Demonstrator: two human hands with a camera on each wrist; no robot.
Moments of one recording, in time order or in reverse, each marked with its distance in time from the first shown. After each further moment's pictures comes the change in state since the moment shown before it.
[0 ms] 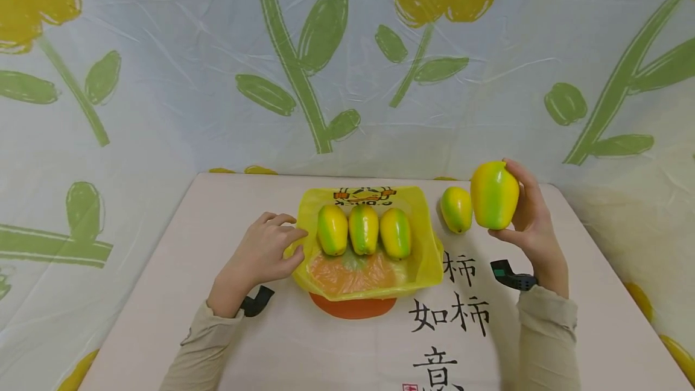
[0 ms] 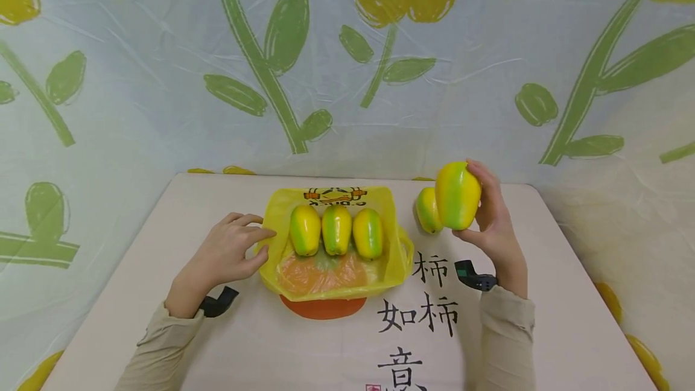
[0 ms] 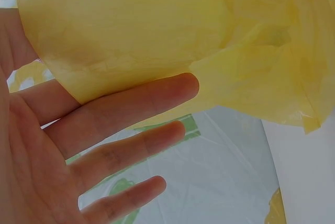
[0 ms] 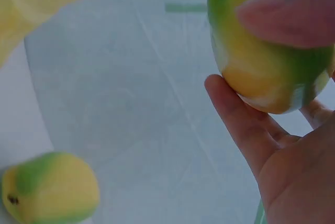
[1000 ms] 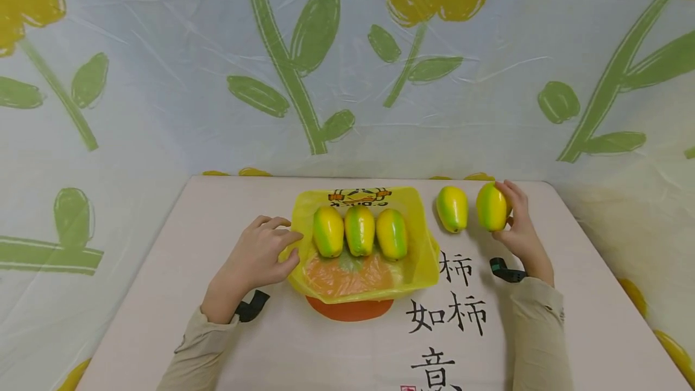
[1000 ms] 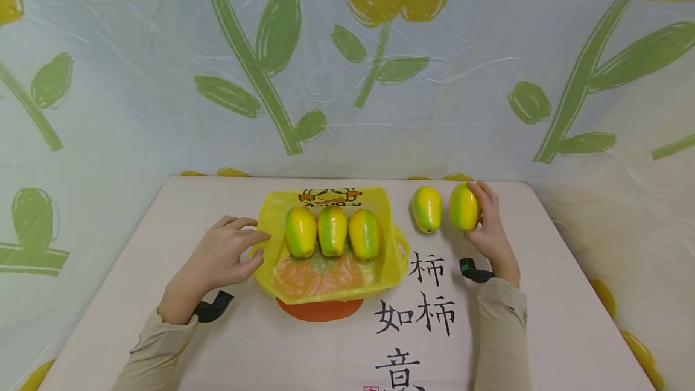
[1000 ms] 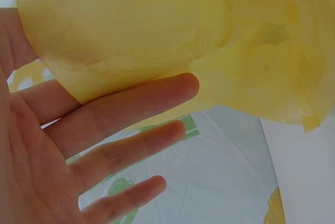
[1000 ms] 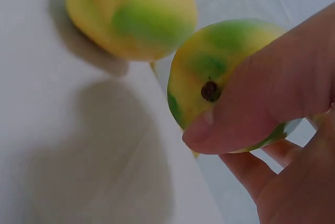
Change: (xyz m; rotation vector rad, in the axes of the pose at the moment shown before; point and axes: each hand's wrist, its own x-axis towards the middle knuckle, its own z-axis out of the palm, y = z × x) left_hand -0.001 -0.002 0.004 0.007 -0.001 -0.003; right_hand -0.047 0.072 -0.053 -0.602 0.095 0.427
